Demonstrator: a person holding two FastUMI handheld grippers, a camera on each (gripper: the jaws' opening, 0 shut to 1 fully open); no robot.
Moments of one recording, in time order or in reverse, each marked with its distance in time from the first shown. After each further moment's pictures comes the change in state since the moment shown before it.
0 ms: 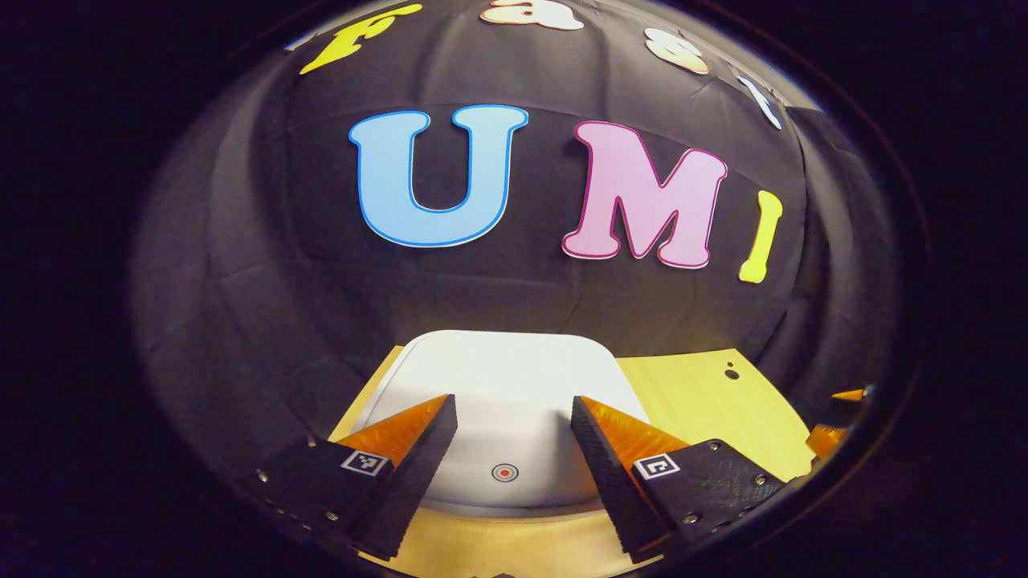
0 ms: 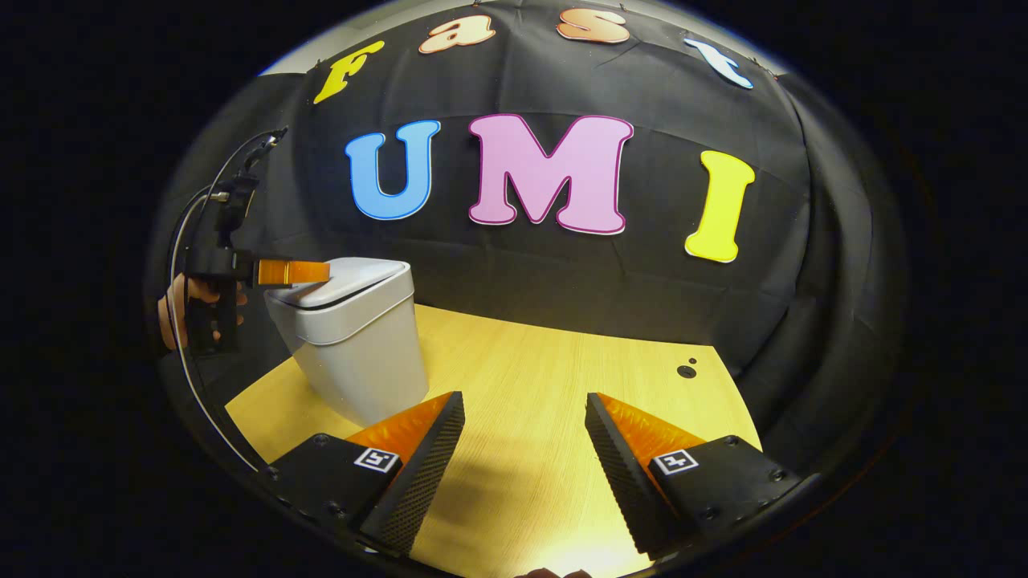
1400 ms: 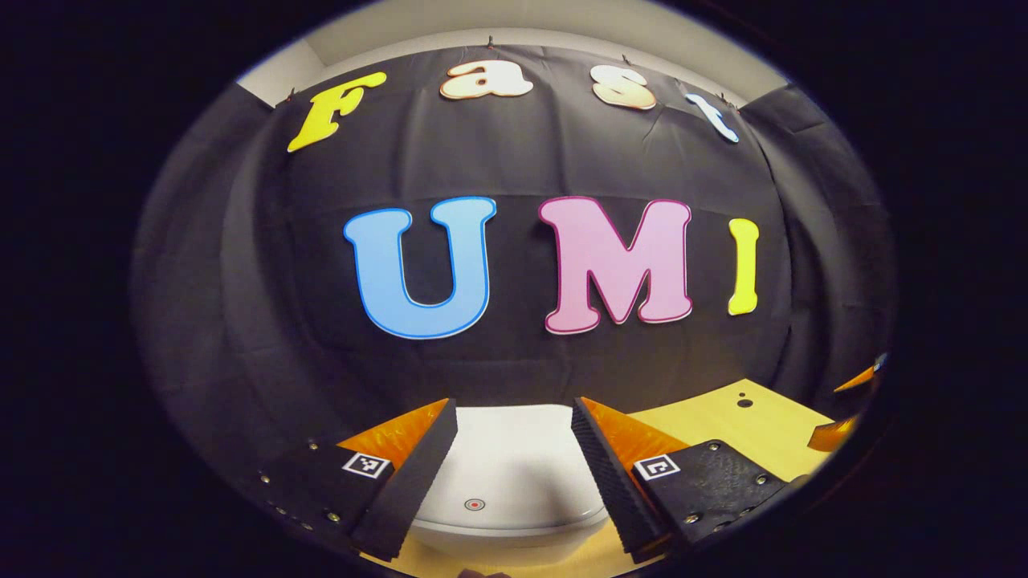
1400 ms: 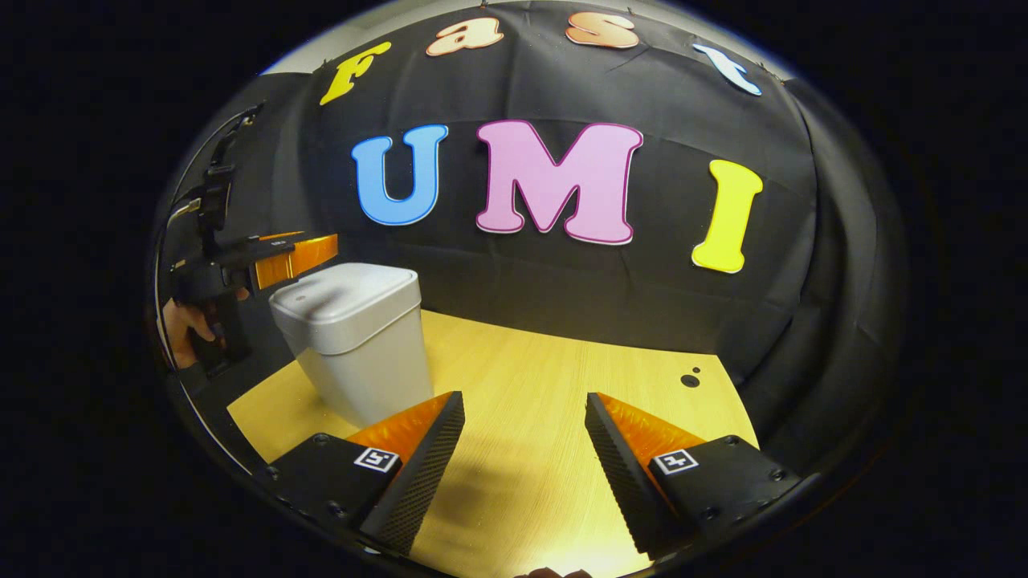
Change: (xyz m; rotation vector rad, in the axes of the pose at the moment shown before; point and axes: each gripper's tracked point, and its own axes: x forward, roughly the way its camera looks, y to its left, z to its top) left arm -0.044 -0.043 0.080 0.049 -0.324 0.029; right arm -0.002 0.009 0.029 -0.009 -0.045 0.028
